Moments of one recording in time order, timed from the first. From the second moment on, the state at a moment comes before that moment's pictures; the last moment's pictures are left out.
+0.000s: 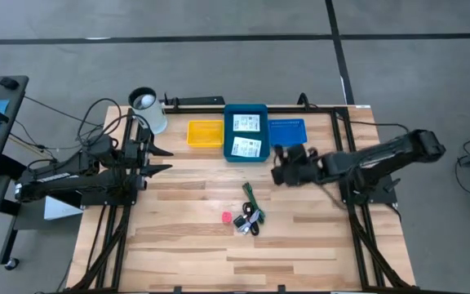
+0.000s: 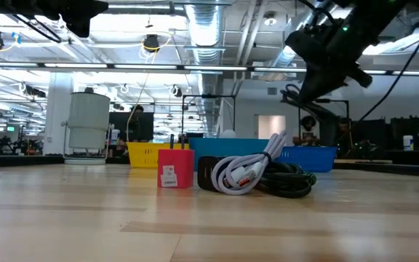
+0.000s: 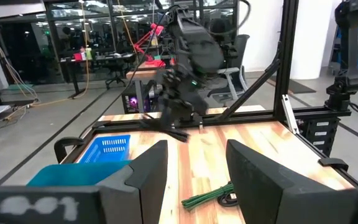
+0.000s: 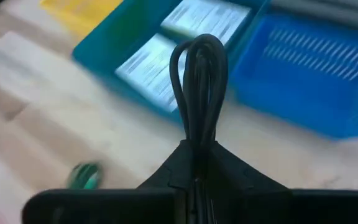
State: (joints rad) left arm 0.24 0.32 0.44 -0.09 0.26 0.07; right arm 0.15 1.28 0.82 -0.62 0.67 0.99
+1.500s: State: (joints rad) left arm 0.24 0.32 0.44 -0.05 0.26 -0.03; right arm -0.47 1.45 0.82 -0.30 0.47 -0.17
